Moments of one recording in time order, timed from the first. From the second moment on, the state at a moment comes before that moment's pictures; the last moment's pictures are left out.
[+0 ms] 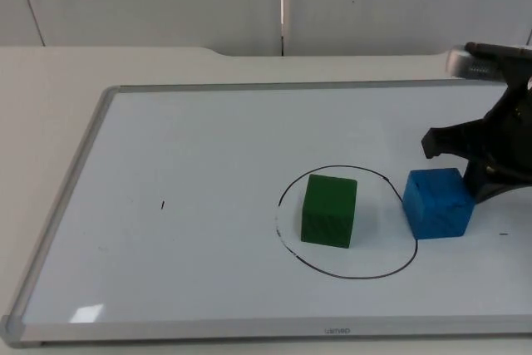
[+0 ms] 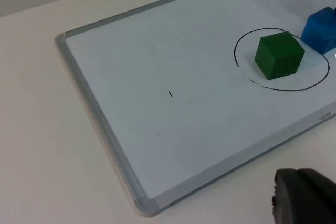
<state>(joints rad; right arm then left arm) 0.29 1.93 -1.06 0.21 0.48 0.05 -0.42 0.00 -0.50 -0.06 1.09 0.06</state>
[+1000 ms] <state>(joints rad) 0.33 1.93 -1.06 0.28 0.46 0.06 -0.42 0.00 -0.50 -0.06 1.09 0.06</state>
